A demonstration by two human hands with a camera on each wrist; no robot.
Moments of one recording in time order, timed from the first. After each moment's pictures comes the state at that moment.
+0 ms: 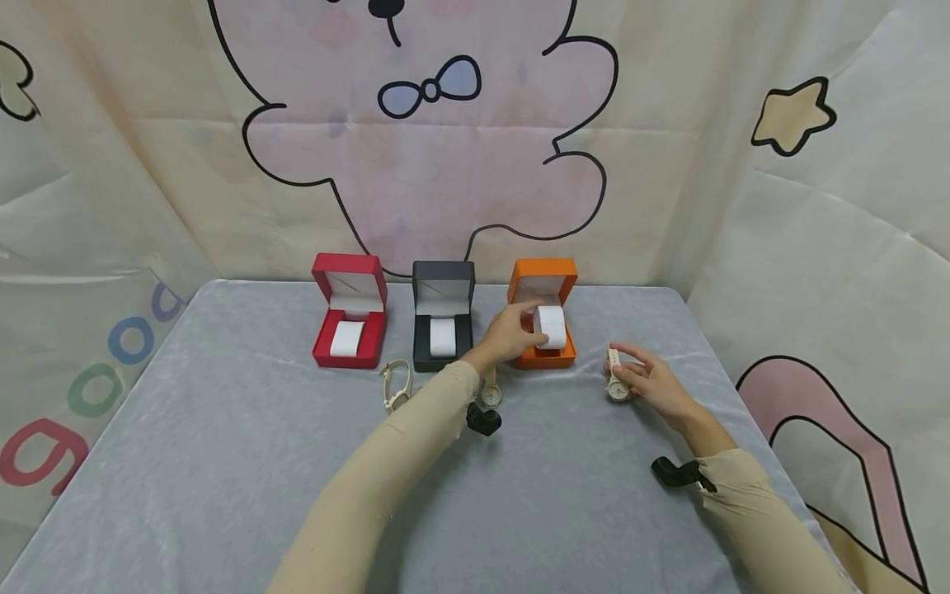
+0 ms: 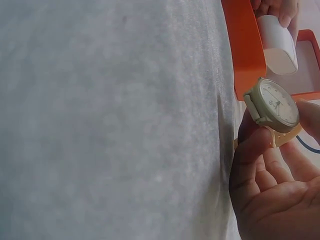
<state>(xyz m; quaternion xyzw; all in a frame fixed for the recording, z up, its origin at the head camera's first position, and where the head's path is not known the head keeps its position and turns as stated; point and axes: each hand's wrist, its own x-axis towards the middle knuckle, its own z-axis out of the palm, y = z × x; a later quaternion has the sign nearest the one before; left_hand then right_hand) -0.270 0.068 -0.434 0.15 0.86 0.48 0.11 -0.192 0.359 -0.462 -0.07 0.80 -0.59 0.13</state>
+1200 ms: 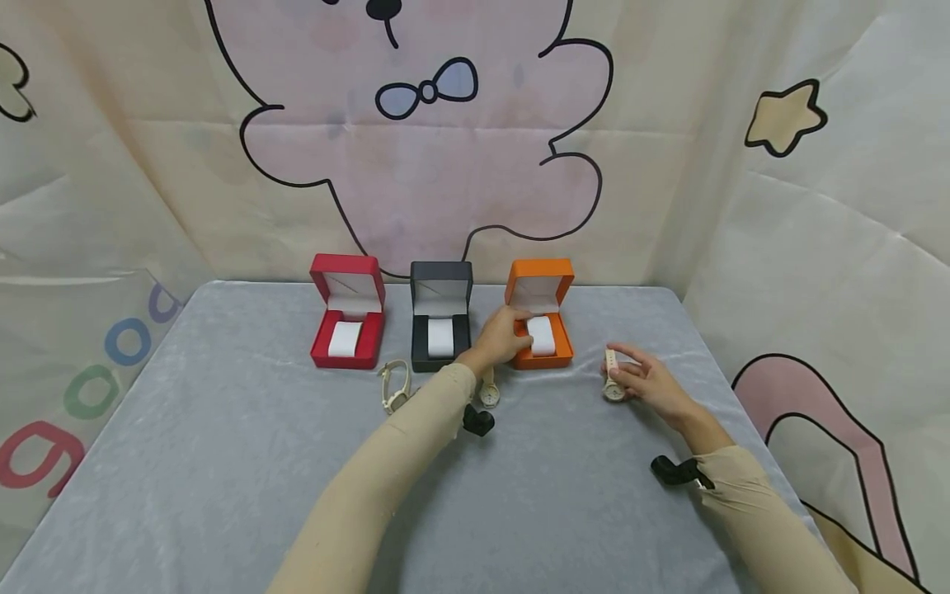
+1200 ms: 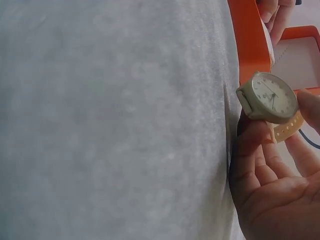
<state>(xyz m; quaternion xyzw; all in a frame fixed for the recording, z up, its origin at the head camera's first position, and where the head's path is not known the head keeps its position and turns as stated) -0.277 0.060 -0.448 0.20 0.89 0.39 0.07 -0.192 0.363 -0.466 -0.07 0.80 -0.58 0.14</state>
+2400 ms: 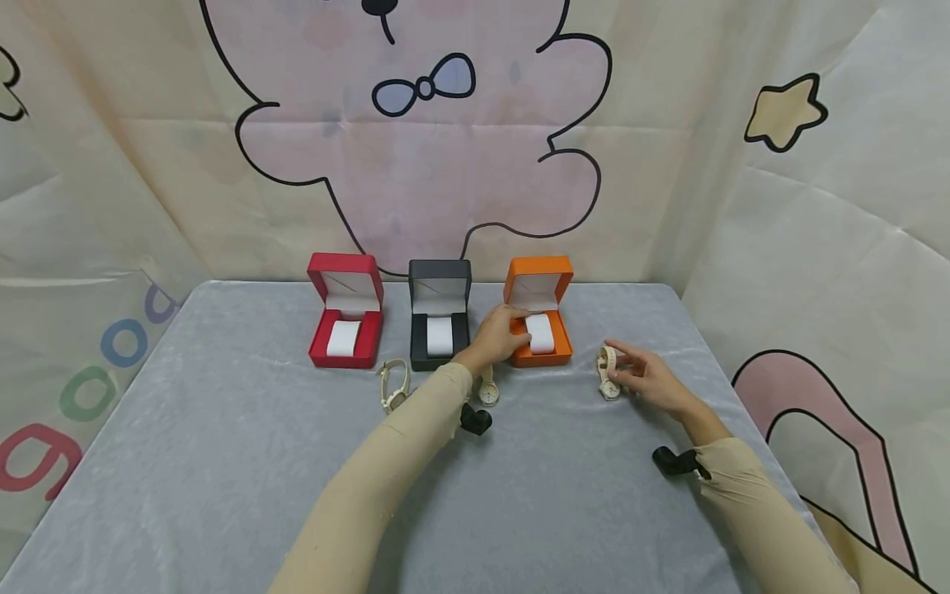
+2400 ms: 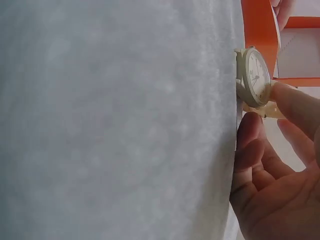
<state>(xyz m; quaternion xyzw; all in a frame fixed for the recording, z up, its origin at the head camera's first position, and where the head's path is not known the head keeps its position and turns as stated) -0.282 0.059 -0.457 0.20 0.90 0.38 0.07 -0.202 0.368 -0.469 -0.13 0.87 -0.47 0.10</state>
